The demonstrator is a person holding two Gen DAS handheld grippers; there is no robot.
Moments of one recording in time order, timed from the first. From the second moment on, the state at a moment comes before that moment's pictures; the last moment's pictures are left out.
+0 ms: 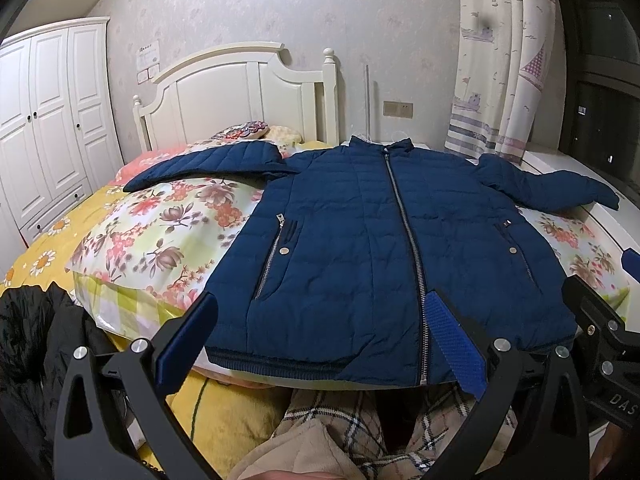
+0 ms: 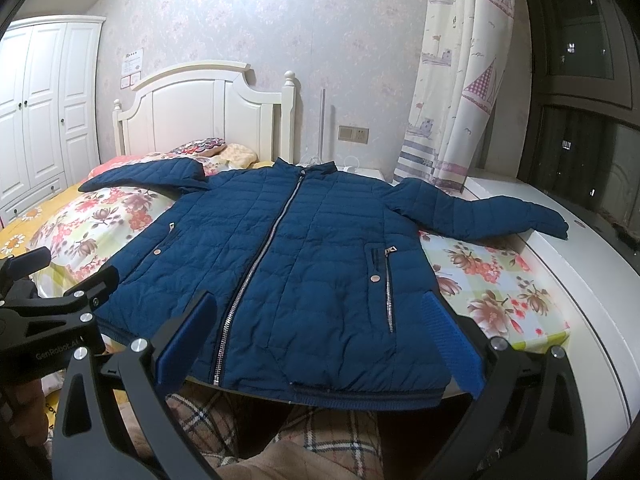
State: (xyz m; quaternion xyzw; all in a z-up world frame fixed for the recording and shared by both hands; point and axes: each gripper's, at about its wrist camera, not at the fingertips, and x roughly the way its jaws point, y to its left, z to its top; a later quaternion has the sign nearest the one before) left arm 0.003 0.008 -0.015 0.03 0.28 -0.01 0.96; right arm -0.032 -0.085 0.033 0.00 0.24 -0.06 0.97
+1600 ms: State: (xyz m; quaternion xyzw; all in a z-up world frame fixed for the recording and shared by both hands) left arm 0.010 0.008 -0.021 0.03 0.30 -0.02 0.95; right arm -0.028 -0.081 0.022 0.01 0.25 -0.05 0.97
